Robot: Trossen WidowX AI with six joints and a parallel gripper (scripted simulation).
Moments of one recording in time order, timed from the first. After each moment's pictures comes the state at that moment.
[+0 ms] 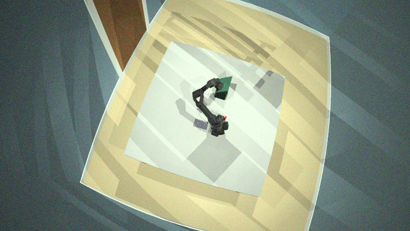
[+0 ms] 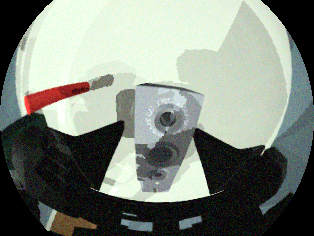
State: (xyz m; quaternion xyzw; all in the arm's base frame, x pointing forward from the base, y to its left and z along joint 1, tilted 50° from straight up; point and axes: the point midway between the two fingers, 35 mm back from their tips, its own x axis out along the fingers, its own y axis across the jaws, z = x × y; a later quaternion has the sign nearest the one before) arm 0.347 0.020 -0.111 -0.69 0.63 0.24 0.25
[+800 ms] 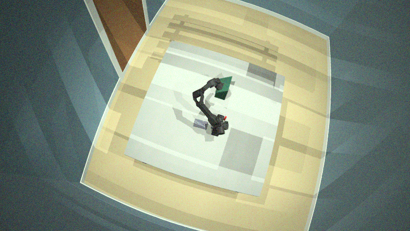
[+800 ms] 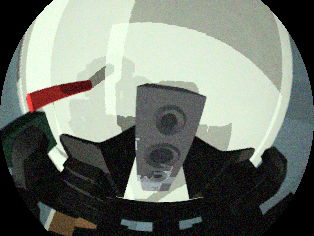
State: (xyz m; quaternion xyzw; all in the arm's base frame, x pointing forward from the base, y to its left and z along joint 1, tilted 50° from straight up) arm 0.346 0.021 -0.109 -0.69 0.63 0.24 0.25
